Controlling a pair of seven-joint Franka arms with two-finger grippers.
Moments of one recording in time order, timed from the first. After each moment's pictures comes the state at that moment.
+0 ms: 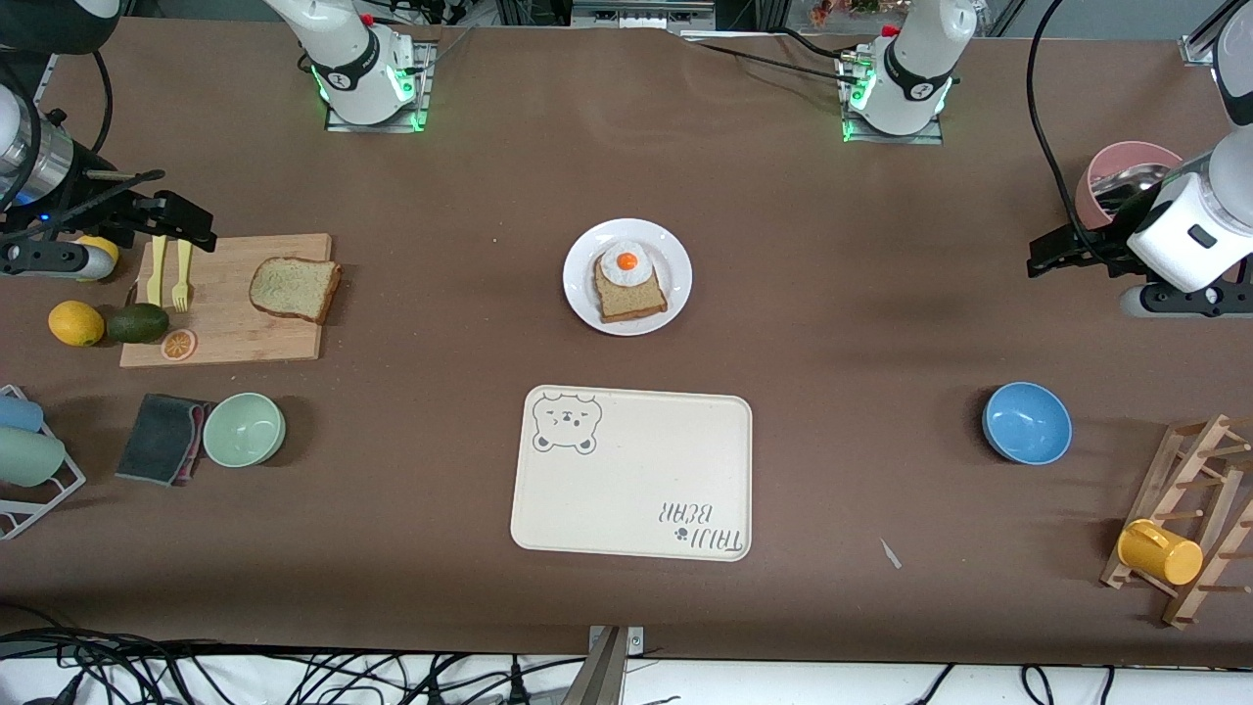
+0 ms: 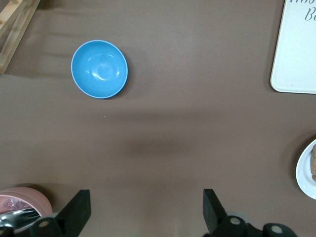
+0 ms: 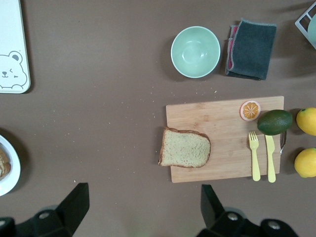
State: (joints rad) left arm -0.04 0.09 0.03 -1.61 -0.01 1.55 -0.03; right arm -0.10 0.01 0.15 -1.66 -0.02 1.59 0.08
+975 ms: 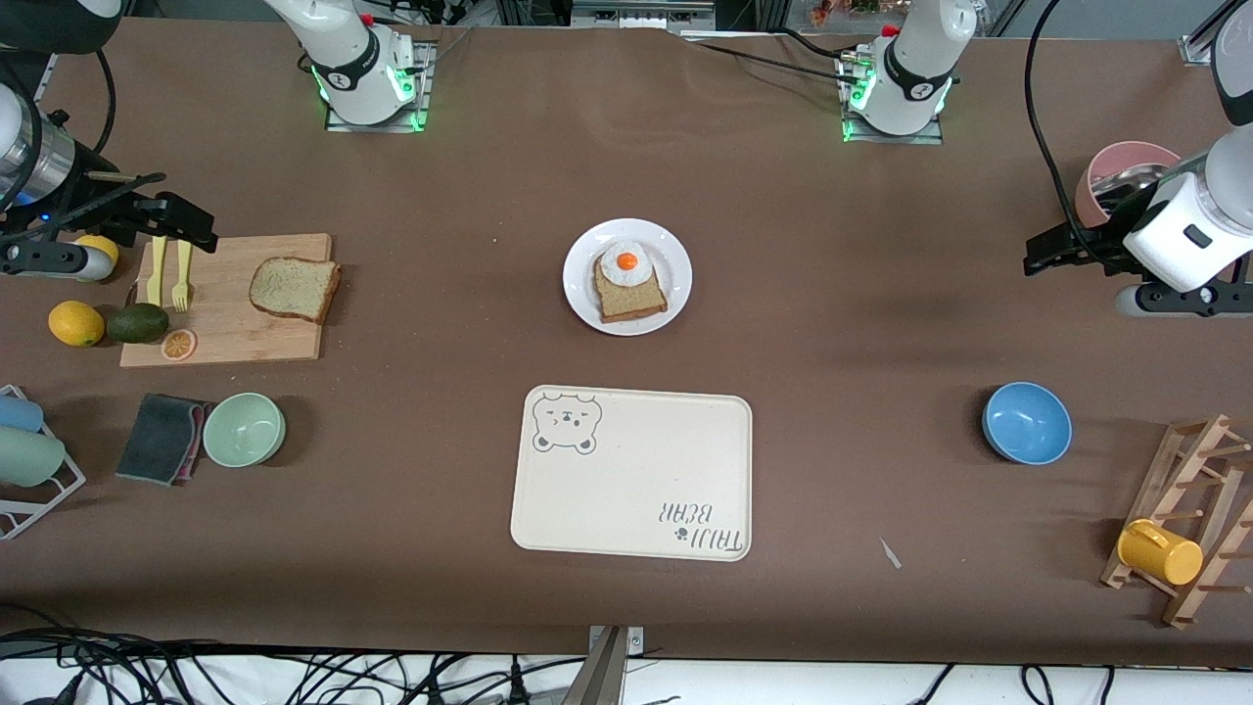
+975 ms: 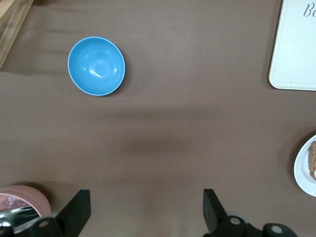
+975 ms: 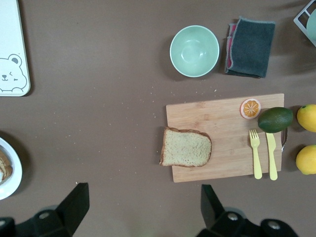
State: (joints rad) left arm -0.04 0.09 0.03 -1.61 -0.02 1.54 -0.03; right arm -0.10 0.01 0.15 -1.66 -0.02 1.59 0.10
